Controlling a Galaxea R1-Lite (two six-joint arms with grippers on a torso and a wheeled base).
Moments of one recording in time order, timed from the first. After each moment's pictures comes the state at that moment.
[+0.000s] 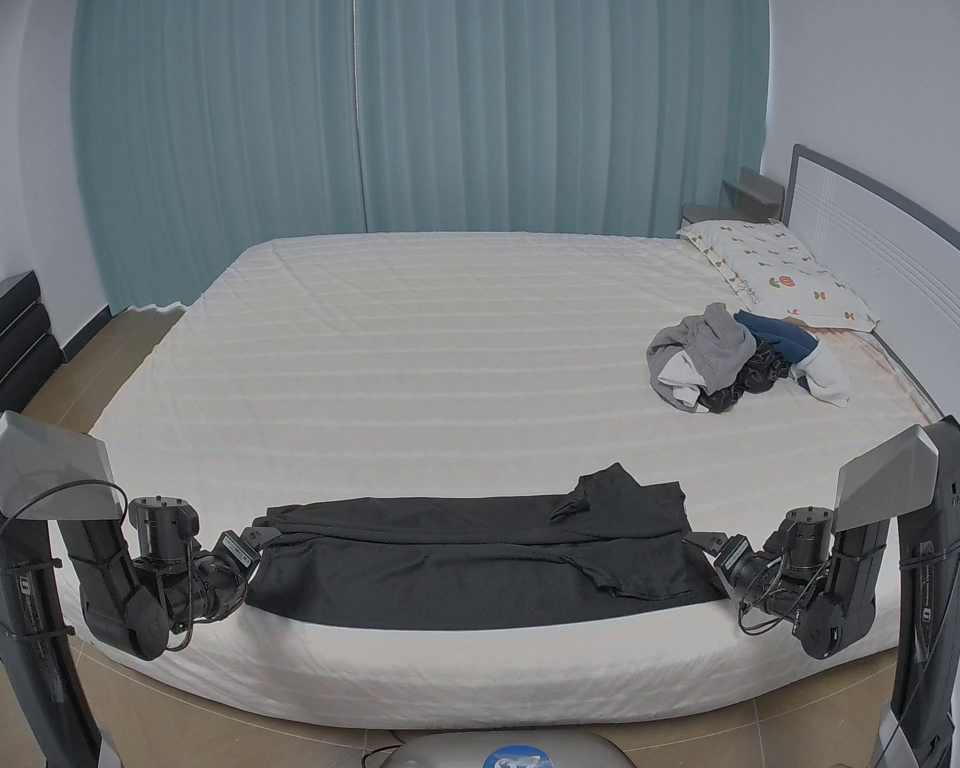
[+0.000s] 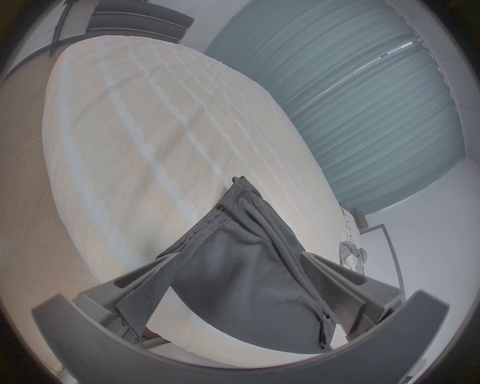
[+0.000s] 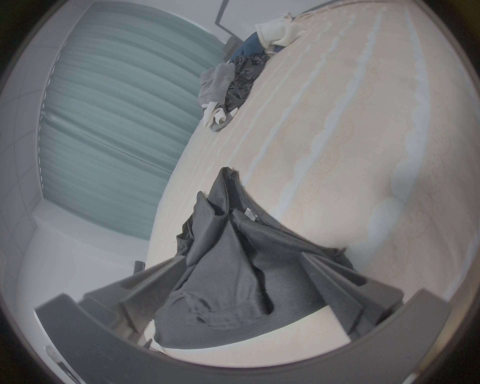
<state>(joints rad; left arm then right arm) 0.00 2.22 -0.36 -1.25 -0.14 -0.94 0.10 2.46 -0.41 -1.55 0.19 0.96</state>
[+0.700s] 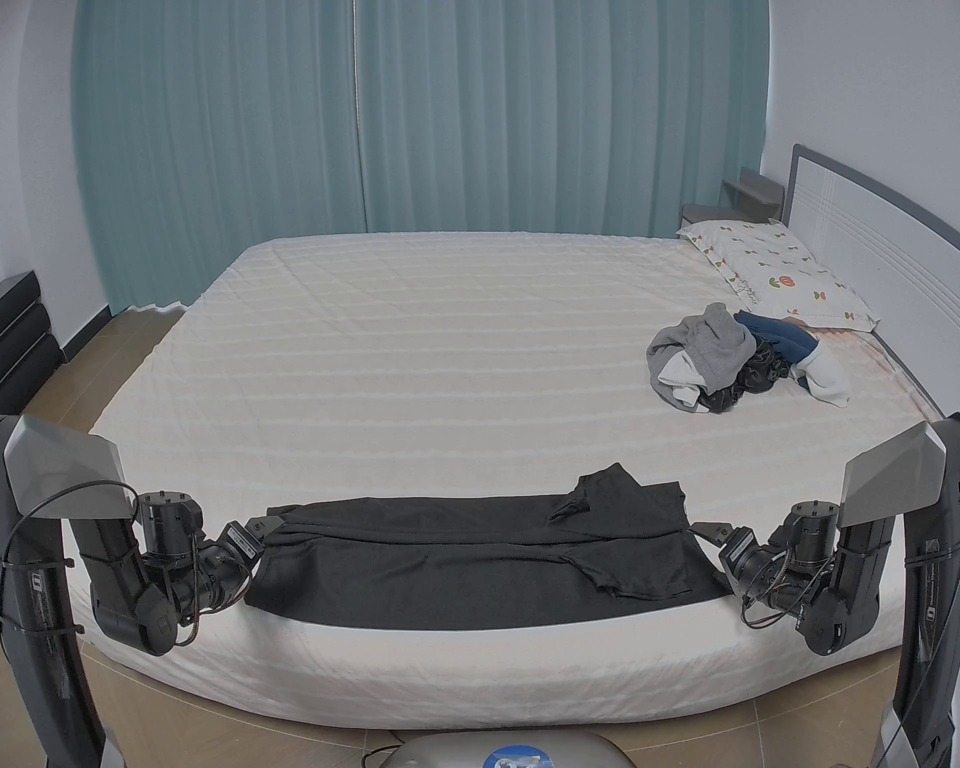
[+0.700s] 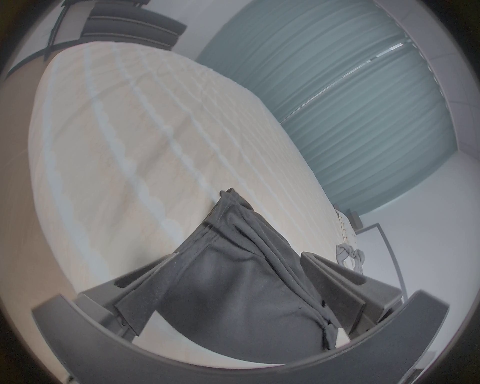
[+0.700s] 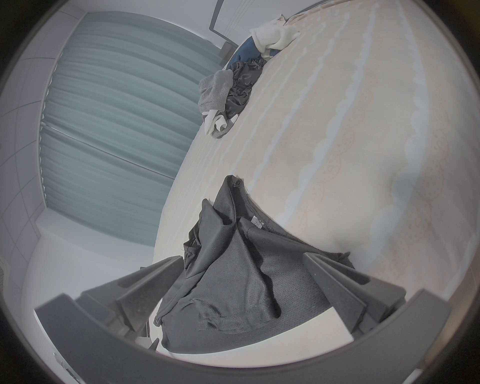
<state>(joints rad) 0.01 2.27 -0.41 -1.32 -0.14 -0.88 0.09 2.43 -0.41 -1.55 0.19 1.01</state>
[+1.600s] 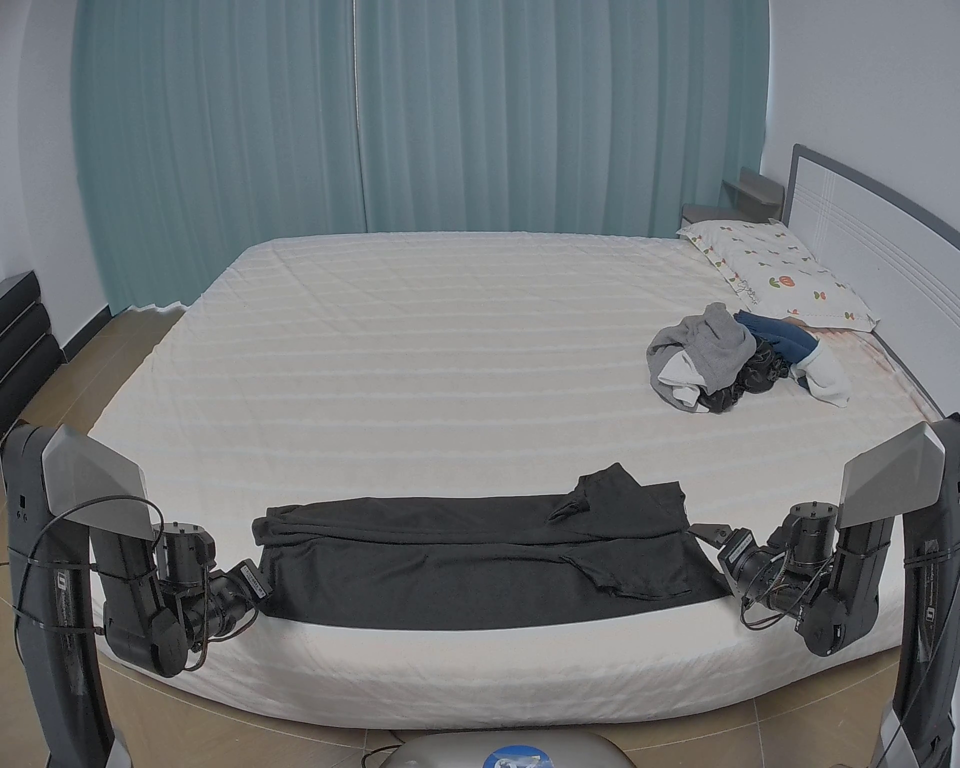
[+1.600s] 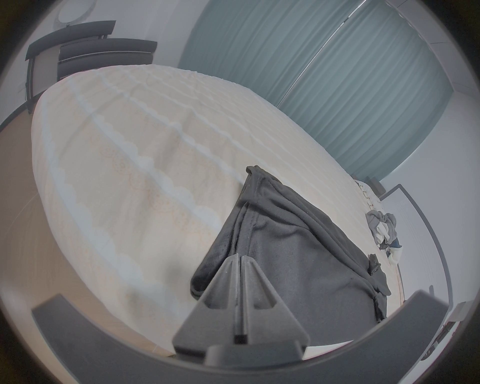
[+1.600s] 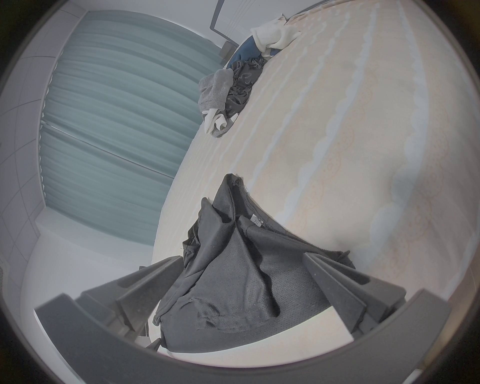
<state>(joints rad) 0.00 2.39 -0.36 -1.40 -0.06 -0.65 0.10 2.43 -0.41 -1.55 0.19 1.00</state>
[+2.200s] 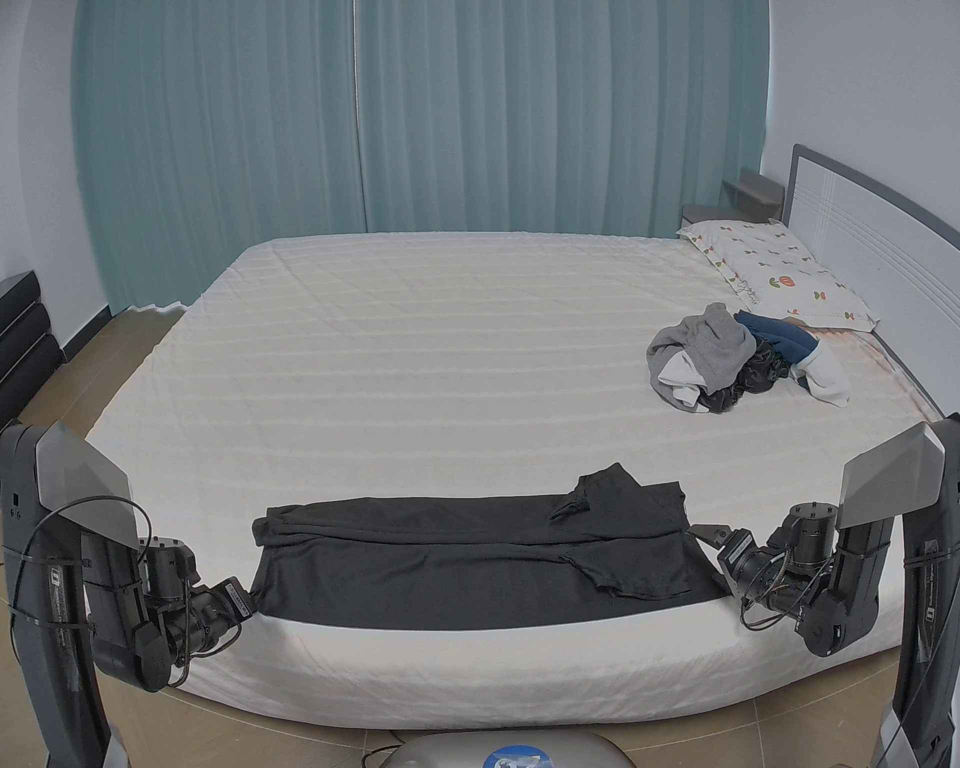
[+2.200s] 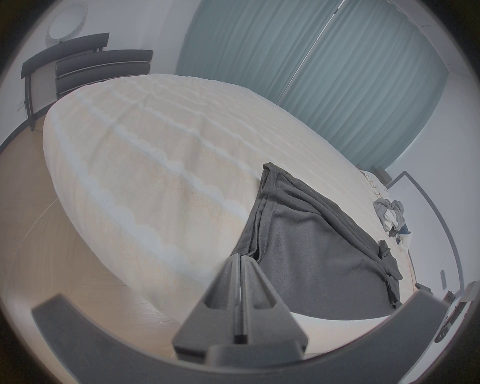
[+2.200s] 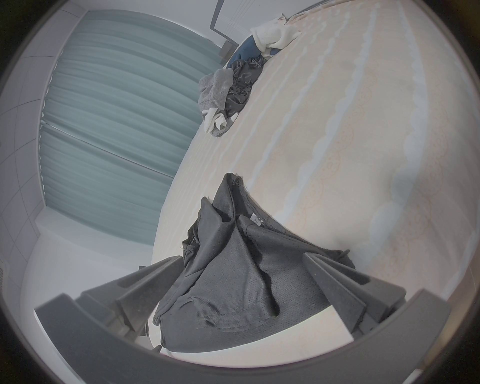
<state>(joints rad) 0.04 2.39 -0.23 -1.49 -0.06 -0.55 0.10 2.43 -0.41 -1.55 0.19 1.00</state>
